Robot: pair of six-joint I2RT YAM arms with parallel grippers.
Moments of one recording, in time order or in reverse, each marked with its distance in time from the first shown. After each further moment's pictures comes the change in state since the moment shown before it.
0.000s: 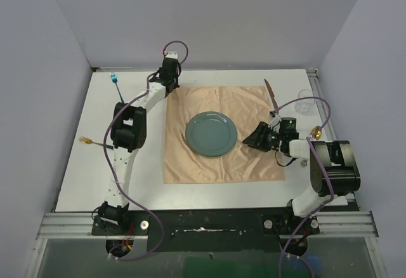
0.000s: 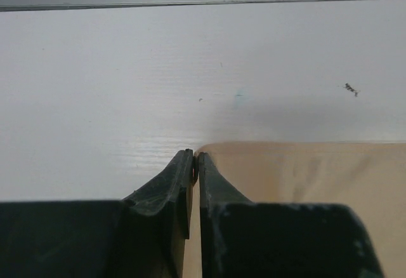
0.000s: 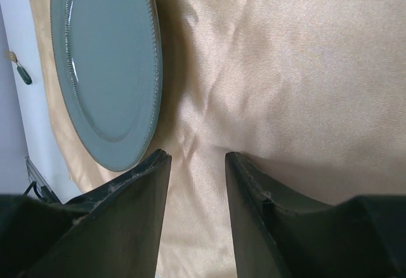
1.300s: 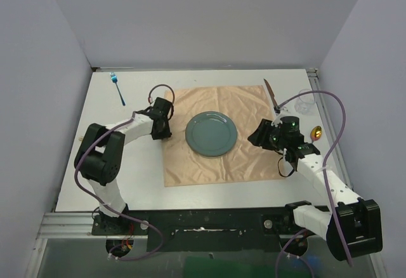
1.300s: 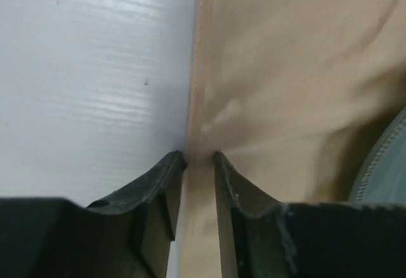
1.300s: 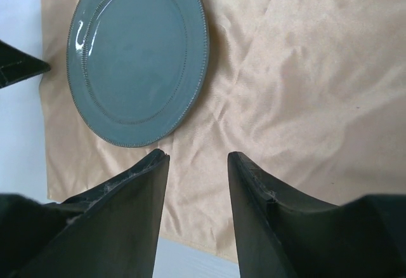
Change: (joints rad) left arm -0.085 -0.578 -0.870 -0.217 0.095 -0.357; right arm 0.163 -0.526 0.031 -0.418 0.381 -0.040
